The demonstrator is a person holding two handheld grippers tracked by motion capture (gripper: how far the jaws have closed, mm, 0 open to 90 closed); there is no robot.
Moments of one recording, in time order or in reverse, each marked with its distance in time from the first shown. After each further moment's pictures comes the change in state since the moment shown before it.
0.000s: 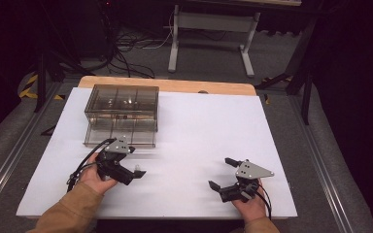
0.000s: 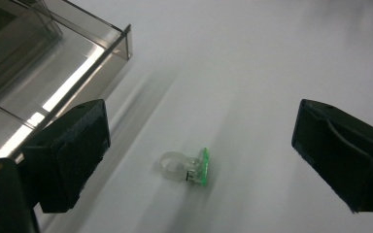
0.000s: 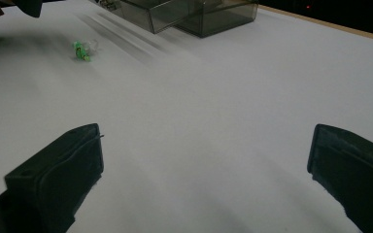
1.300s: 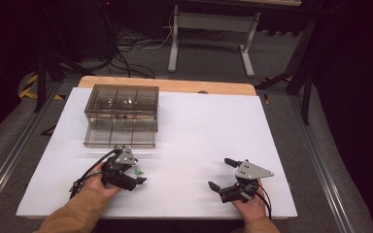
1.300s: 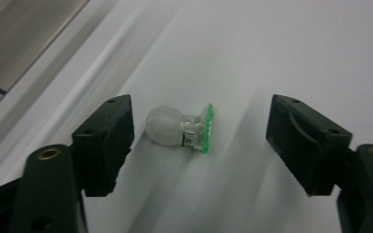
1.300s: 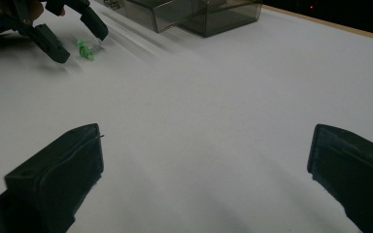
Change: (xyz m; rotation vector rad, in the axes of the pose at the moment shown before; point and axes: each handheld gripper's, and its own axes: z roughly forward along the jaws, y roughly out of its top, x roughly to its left) left arm -0.009 -0.022 0.025 0.113 0.071 0.020; right arm 0.001 0.000 0.000 0.000 0.010 -0.007
